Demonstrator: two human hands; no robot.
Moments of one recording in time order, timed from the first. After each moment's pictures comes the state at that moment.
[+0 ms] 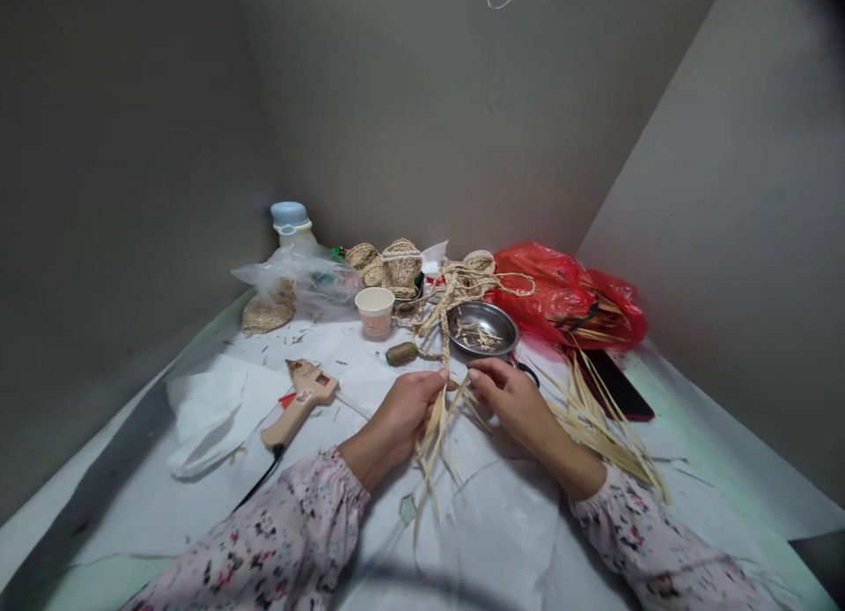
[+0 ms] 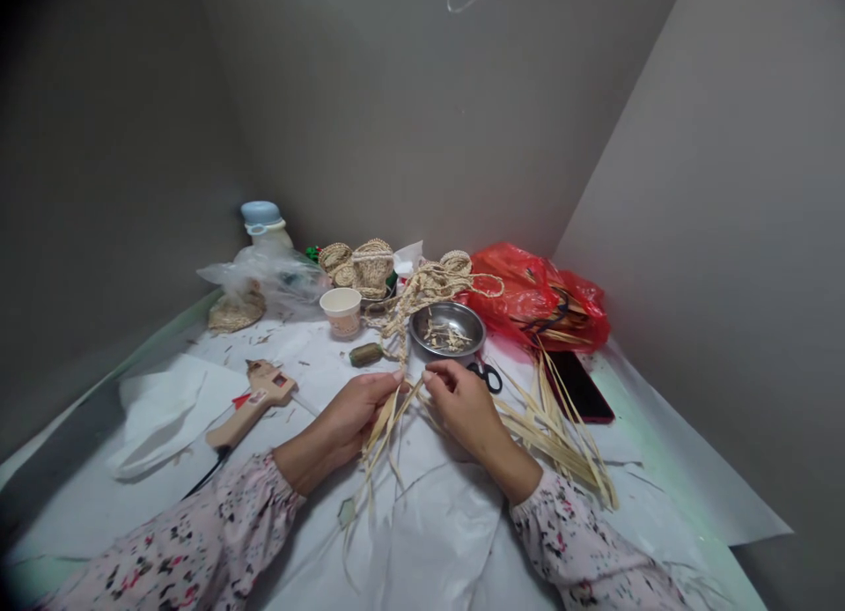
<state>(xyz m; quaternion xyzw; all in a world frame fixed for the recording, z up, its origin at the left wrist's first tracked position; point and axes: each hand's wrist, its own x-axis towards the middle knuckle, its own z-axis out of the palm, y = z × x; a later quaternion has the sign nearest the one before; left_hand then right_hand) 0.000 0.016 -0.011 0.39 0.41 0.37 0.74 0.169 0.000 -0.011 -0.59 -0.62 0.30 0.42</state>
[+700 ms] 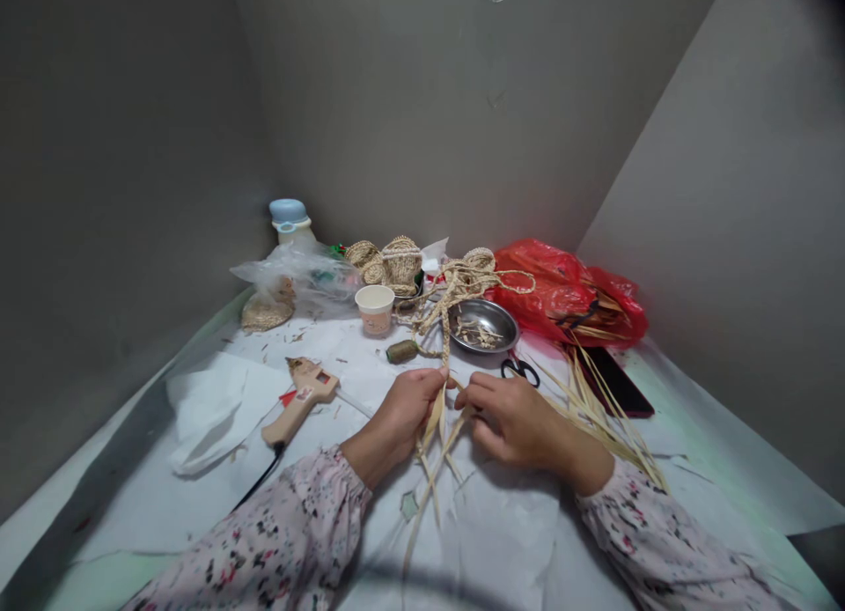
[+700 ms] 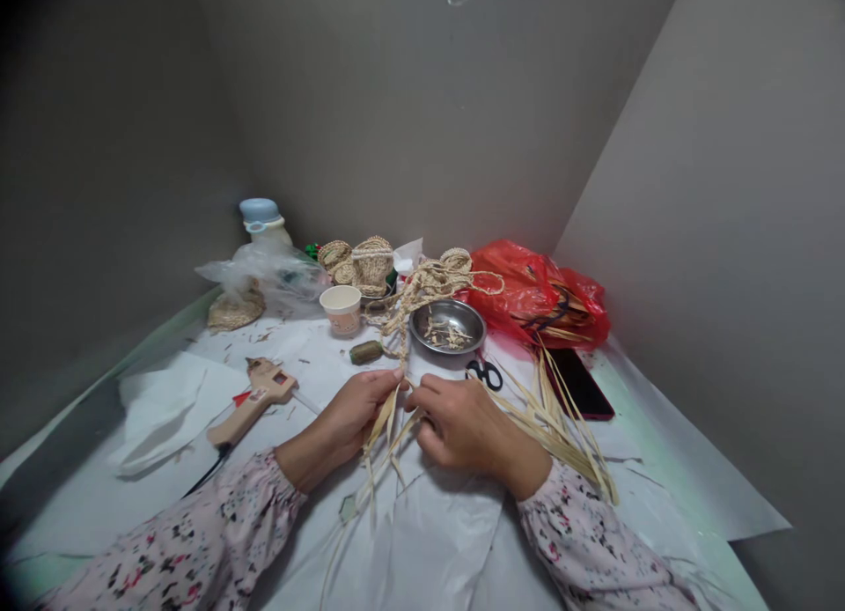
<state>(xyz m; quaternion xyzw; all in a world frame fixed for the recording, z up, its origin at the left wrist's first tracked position) 0.002 0.015 -0.012 0.40 0.41 0.38 0.73 0.177 -0.018 0.012 -0.38 -0.89 0.05 0.24</state>
